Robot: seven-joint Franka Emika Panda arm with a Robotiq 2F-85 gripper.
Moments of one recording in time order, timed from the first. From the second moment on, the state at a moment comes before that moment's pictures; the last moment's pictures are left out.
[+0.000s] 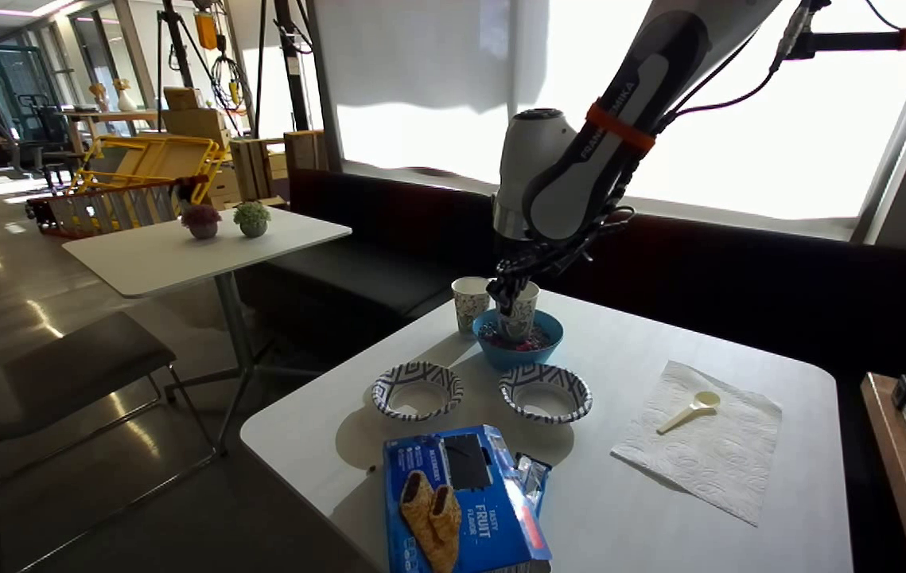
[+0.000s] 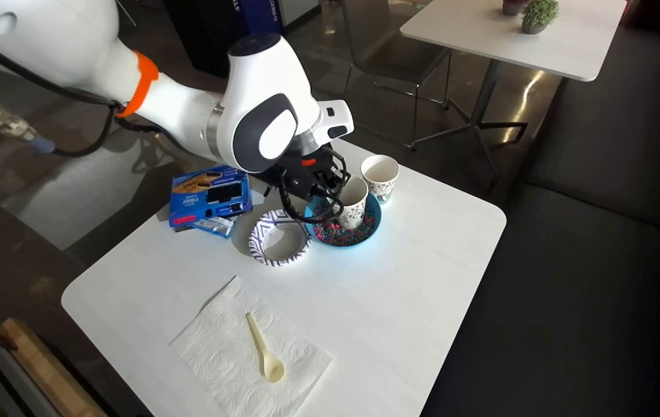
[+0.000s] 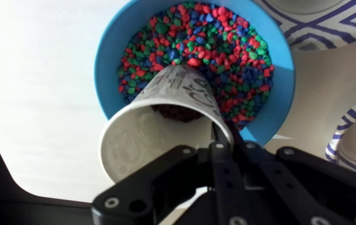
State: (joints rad) arm 0.02 0.59 -0.15 -2.01 -0.17 2.80 0.07
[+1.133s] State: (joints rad) arm -0.03 0.59 -0.09 -2.02 -0.12 2.82 0.06
